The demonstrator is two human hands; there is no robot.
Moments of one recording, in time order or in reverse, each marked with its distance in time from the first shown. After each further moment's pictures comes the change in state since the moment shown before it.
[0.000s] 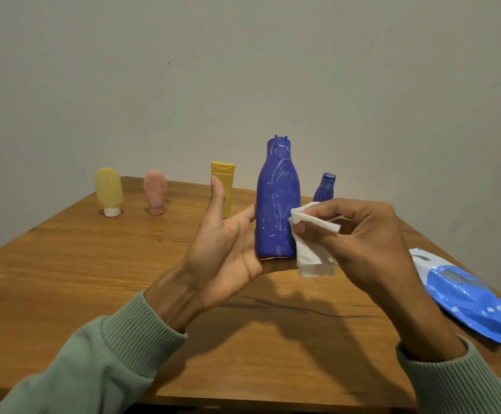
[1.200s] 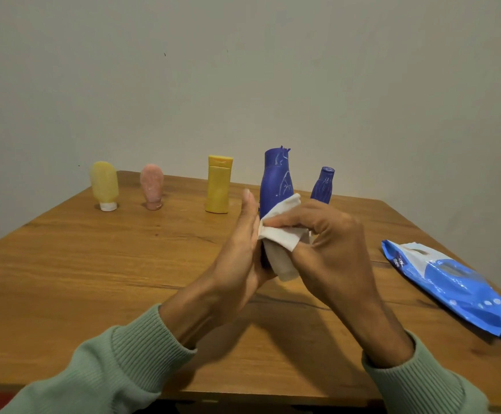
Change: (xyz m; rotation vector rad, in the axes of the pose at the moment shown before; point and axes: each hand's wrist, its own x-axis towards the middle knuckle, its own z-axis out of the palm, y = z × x) left_hand 0.002 -0.026 0.014 0.303 0.252 0.057; right_hand -0.008 0.015 0.031 -0.279 0.062 -0.379
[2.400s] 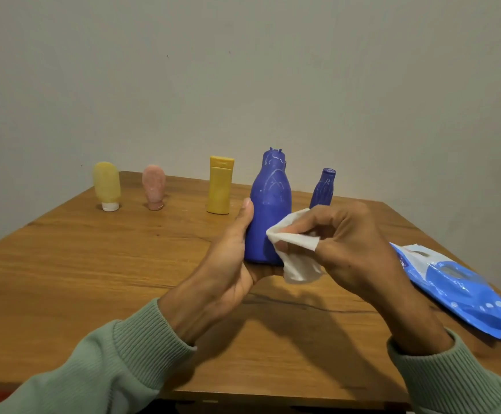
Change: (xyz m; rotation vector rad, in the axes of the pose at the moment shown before) left_hand 0.005 0.000 -0.008 -0.244 0.088 -0.044; right_hand 0.012 0.000 -0.025 0.166 -0.241 0.280
